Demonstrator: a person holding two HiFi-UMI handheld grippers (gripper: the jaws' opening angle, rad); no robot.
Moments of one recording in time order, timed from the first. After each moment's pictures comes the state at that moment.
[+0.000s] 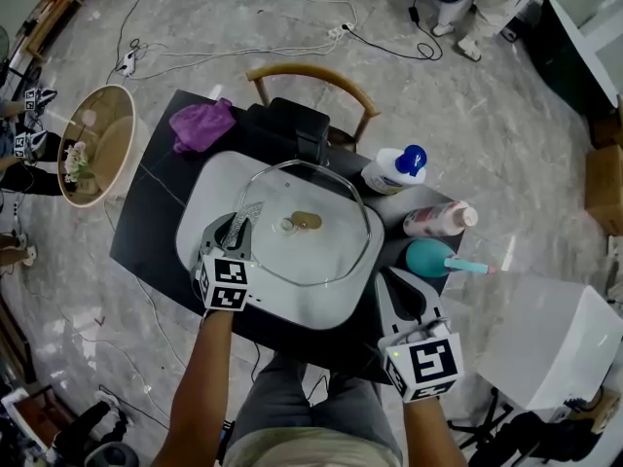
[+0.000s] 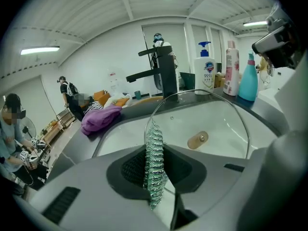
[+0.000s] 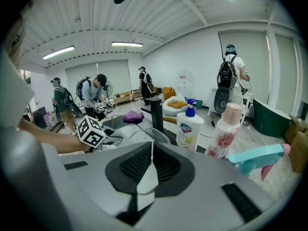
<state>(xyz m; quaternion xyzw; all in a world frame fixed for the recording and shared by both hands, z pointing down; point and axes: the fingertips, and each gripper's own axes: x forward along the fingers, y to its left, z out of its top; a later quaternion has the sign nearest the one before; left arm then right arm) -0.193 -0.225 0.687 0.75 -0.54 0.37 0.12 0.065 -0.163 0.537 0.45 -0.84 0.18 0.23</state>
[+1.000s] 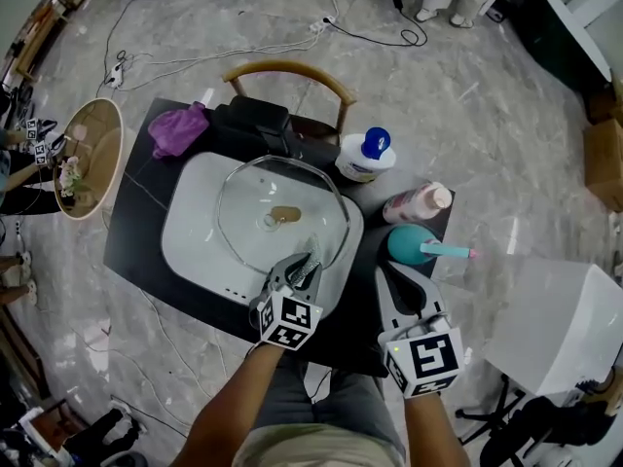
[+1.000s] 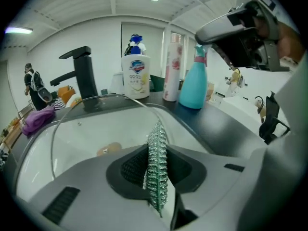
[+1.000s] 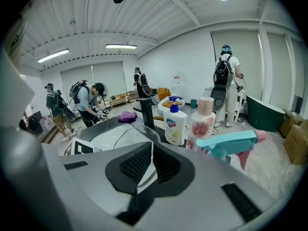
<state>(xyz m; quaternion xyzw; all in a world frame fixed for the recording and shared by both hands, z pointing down) 0.014 -0.142 0.712 0.84 -0.38 0.35 0.17 0.114 -0.155 0.543 0.48 -0.83 0.19 0.22</state>
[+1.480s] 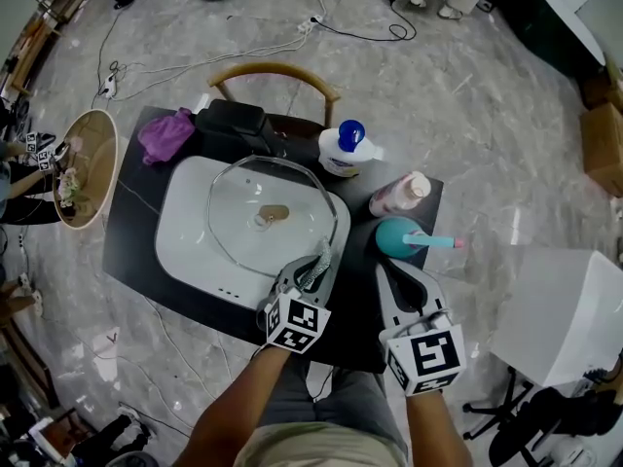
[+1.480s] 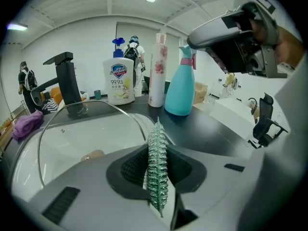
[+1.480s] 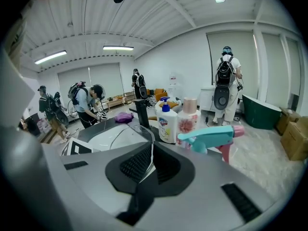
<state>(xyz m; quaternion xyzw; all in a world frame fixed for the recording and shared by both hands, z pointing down) 0.061 -0.130 0.701 0.86 -0.35 0.34 0.17 0.144 -0.147 0.541 0.49 -0.82 0.19 0.21</state>
